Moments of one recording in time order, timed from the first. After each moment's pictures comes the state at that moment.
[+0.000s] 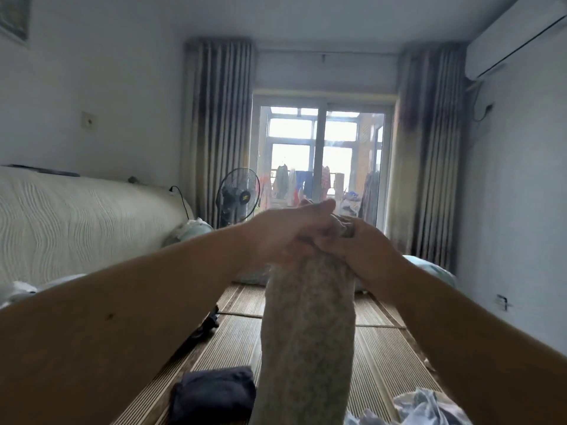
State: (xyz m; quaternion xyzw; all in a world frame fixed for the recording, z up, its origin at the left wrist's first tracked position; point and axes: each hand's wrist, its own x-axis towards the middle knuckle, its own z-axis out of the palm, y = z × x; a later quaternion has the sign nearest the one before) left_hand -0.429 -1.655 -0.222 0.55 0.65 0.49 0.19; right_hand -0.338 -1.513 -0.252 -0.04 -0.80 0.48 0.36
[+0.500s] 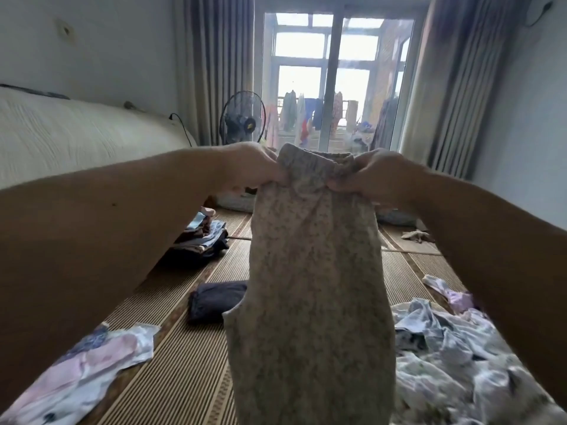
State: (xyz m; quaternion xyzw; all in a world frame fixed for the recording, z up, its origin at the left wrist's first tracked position) left_hand -0.481 -1.654 -0.266 0.43 0.82 0.38 0.08; right_hand -0.328 -1.509 -0.268 -0.19 -0.89 0.34 0.23
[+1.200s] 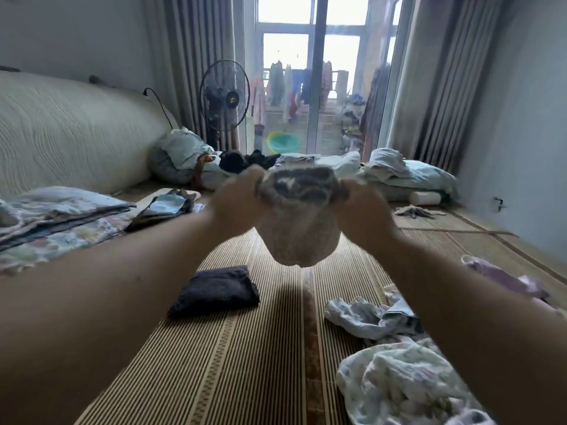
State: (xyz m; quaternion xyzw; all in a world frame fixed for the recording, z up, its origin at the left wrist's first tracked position) left_hand -0.515 -1.596 -0.372 0.47 0.80 0.35 -0.16; right_hand -0.371 -1.461 -0.370 -0.20 -0.89 0.14 0.37
